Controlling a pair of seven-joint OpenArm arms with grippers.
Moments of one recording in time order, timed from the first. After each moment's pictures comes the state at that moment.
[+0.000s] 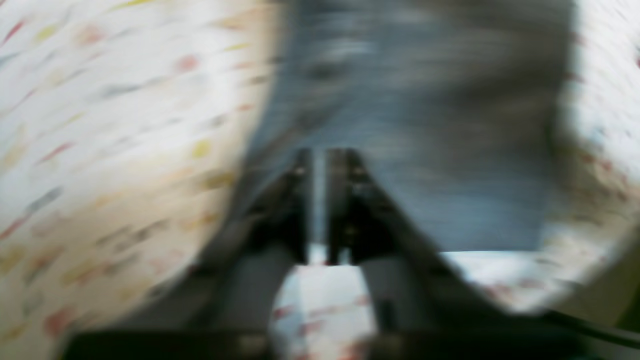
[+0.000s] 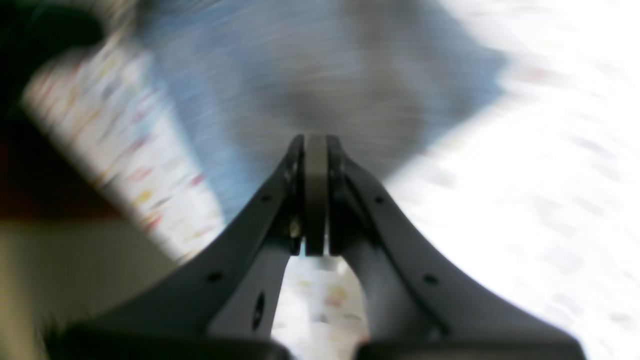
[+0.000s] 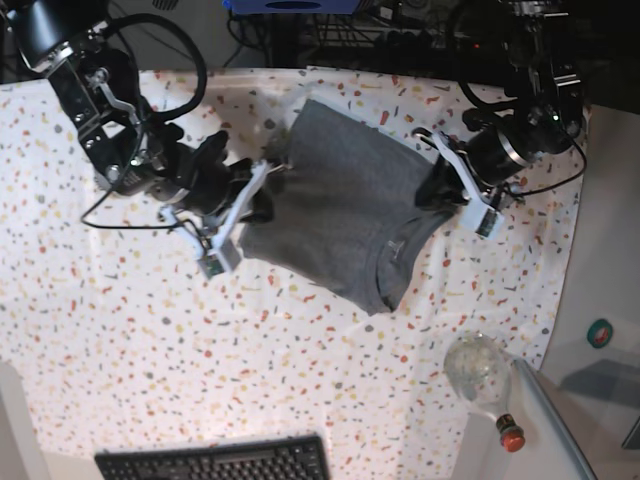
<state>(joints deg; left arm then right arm) 17.1 -9.4 -14.7 98.3 -22.1 -41.0 40.0 -3.5 17.9 -26.0 98.6 34.8 -0.5 -45.7</state>
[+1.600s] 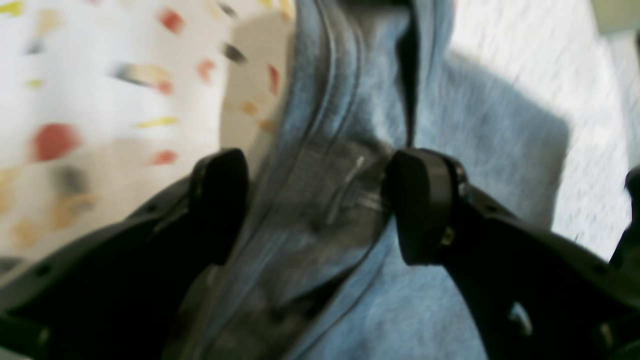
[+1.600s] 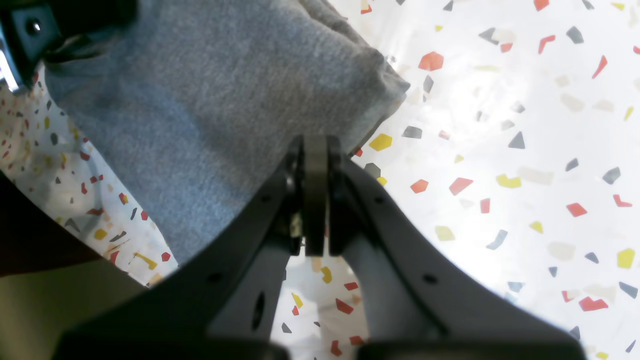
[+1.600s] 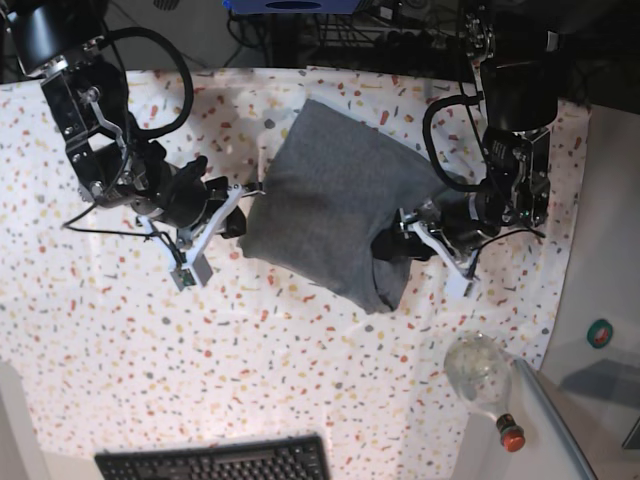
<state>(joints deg) -11.2 -9.2 -12.5 52.2 -28.8 -40.4 39.4 -2.0 16.7 -21.7 93.2 35.1 -0.2 -45.7</state>
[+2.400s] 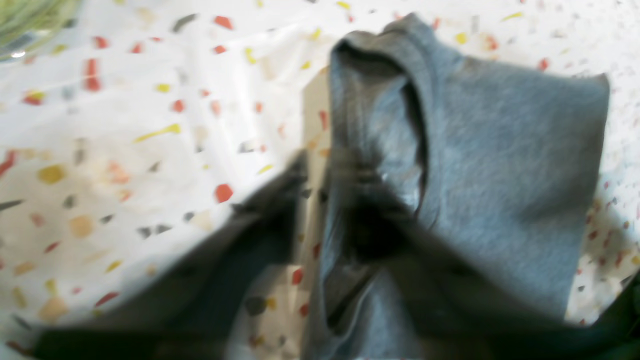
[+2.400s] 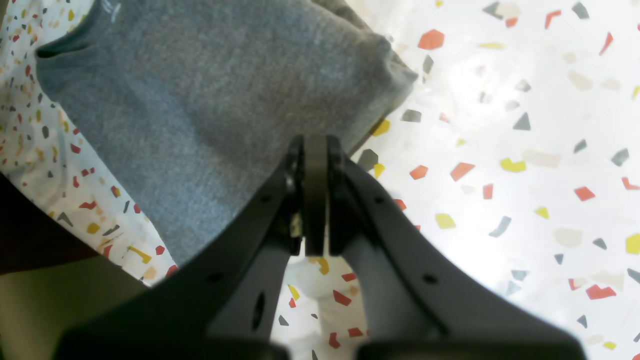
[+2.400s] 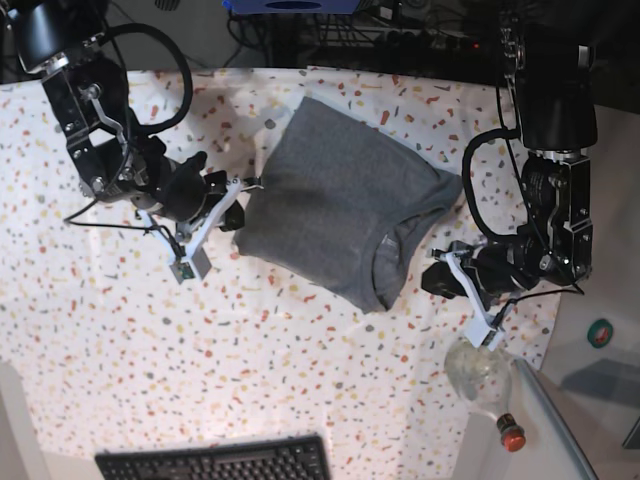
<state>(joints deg) -13.4 -16.4 -7.5 69.0 -29.4 -36.0 54.2 -2.8 16.7 -21.7 92.4 35.0 -0.2 -45.7</state>
